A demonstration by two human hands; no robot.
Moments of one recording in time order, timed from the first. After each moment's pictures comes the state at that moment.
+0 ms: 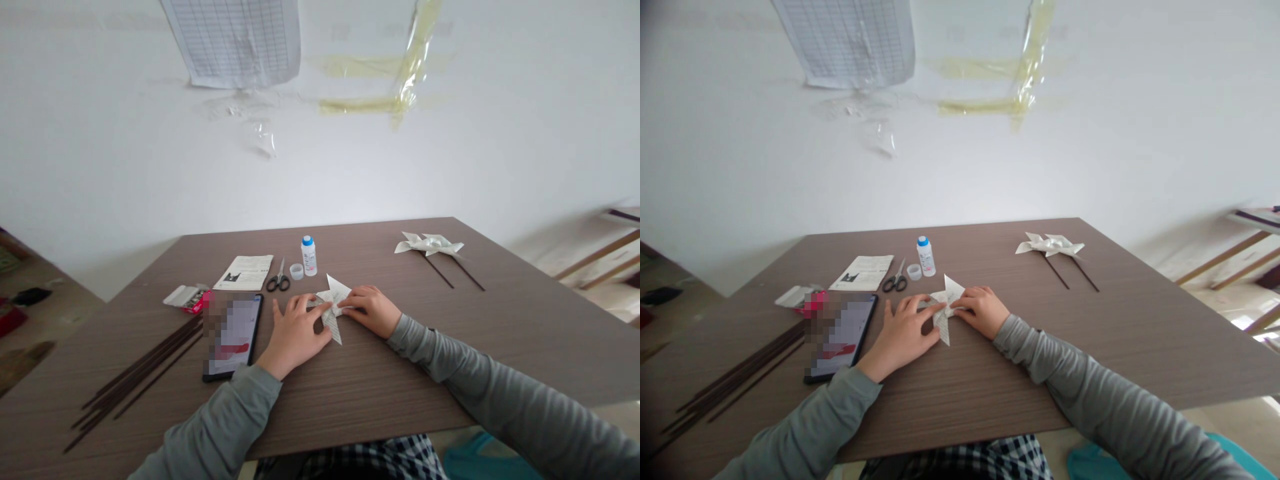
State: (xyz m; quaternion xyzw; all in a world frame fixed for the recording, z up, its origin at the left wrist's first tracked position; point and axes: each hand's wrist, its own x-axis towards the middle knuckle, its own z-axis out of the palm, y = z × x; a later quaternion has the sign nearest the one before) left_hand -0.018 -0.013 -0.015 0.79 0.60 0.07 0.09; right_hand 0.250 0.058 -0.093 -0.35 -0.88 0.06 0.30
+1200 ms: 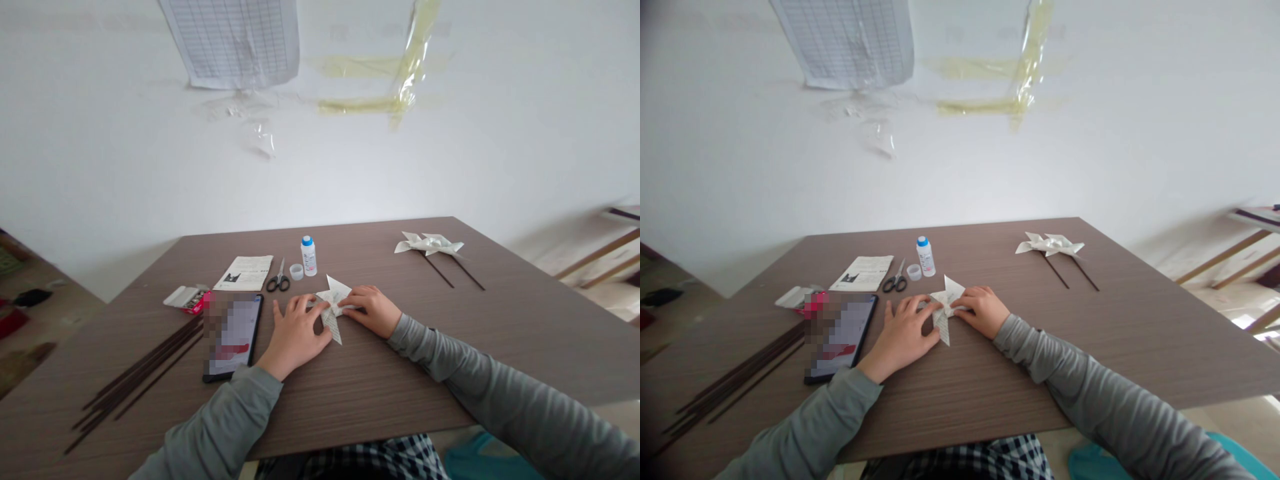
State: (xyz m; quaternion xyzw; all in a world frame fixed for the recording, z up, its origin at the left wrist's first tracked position) left_hand -0.017 -0.015 -0.014 0.79 0.60 0.06 0.09; right_hand 0.249 0.056 -0.089 -0.36 -0.88 0.07 0.30
